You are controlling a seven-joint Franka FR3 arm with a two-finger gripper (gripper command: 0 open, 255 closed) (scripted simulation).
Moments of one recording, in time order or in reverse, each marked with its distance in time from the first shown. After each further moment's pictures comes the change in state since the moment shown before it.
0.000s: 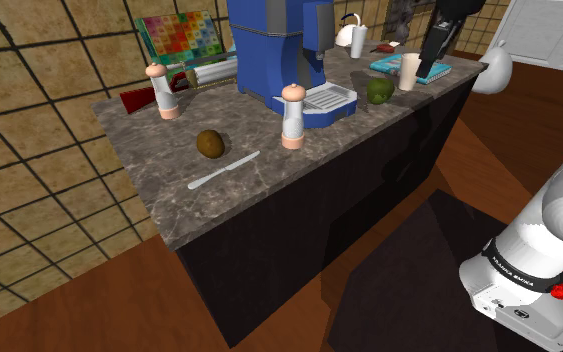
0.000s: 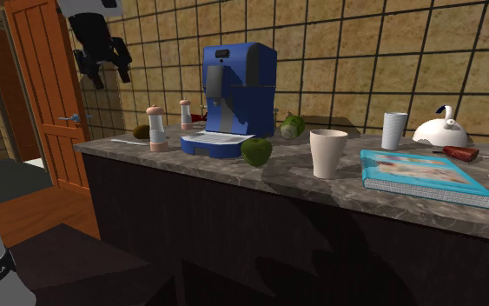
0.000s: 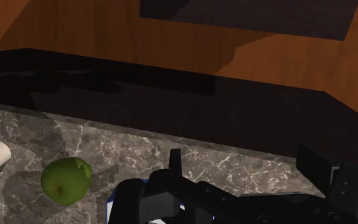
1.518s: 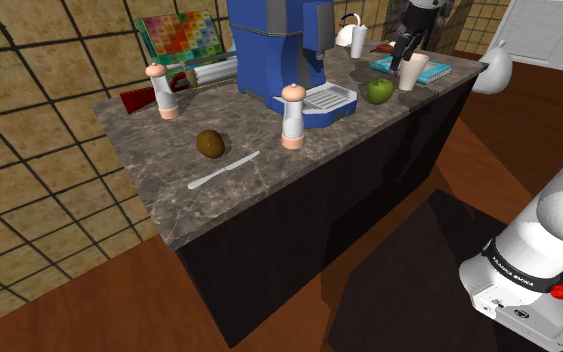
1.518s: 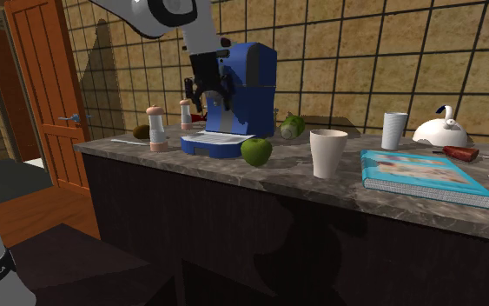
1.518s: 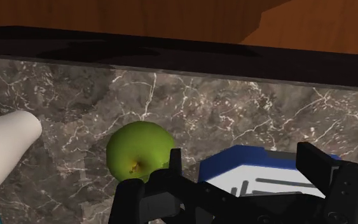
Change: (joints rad) arm -0.077 0.629 -0.362 0.322 0.055 0.339 -0.365
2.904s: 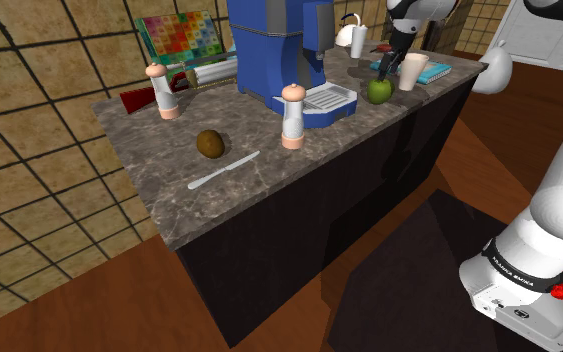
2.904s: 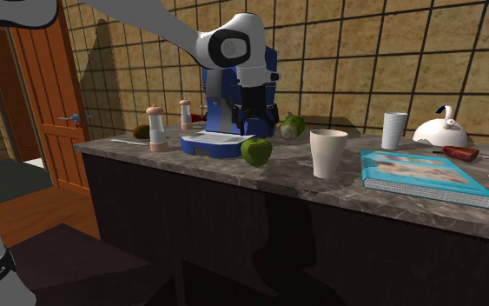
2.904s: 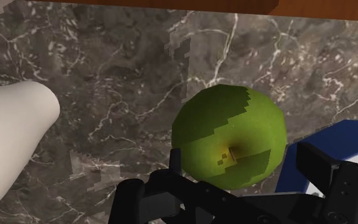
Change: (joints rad) arm -0.096 0.467 -0.075 0.343 0.258 0.070 -0.241
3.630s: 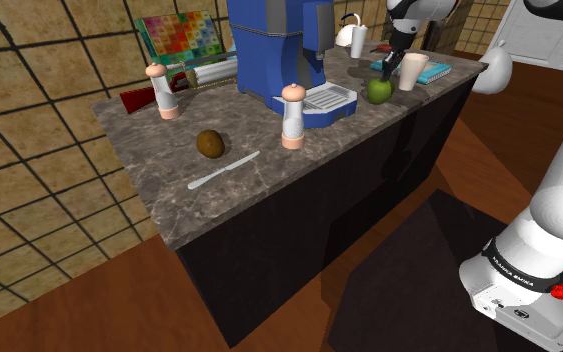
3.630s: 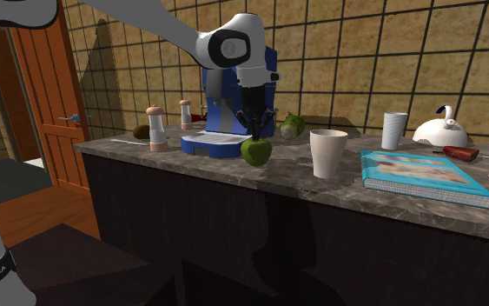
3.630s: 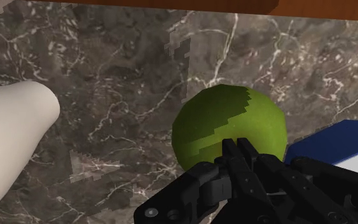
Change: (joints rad) arm 0.000 0.000 0.000 0.000 0.000 0.001 0.000
